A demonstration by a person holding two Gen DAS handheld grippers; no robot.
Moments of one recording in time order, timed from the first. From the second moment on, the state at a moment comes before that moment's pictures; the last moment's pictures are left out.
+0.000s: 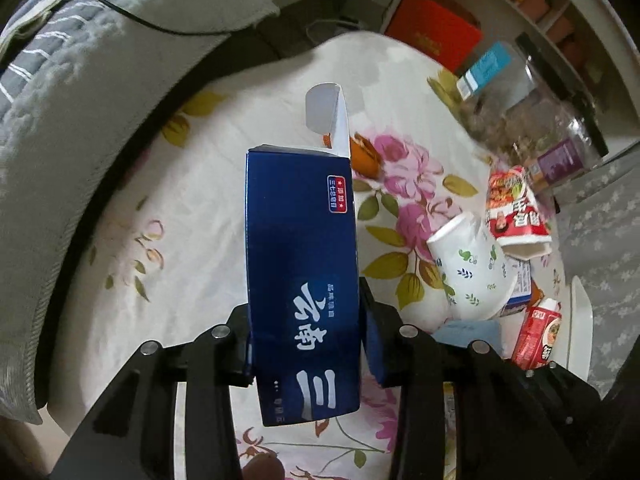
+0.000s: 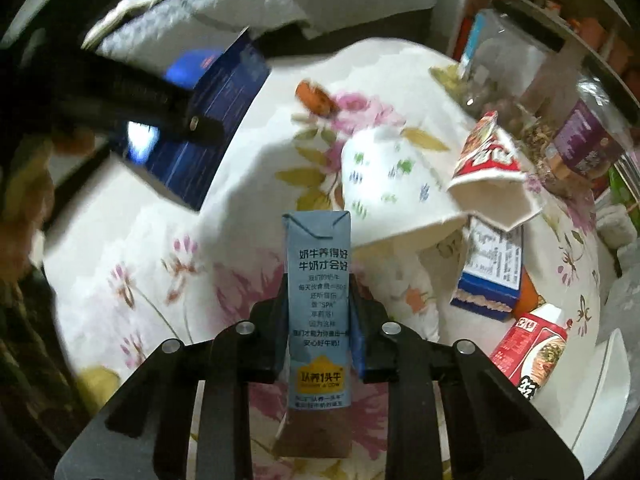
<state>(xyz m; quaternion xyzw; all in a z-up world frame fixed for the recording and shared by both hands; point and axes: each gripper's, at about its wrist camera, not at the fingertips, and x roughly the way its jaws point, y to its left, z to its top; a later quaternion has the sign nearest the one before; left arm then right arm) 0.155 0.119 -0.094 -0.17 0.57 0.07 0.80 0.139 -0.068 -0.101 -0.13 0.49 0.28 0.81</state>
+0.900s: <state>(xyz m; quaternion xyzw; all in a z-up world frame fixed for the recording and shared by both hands) 0.136 0.047 -0.027 -0.05 0.37 0.10 0.92 0.147 -0.141 -0.030 0.00 0.36 0.13 0.93</state>
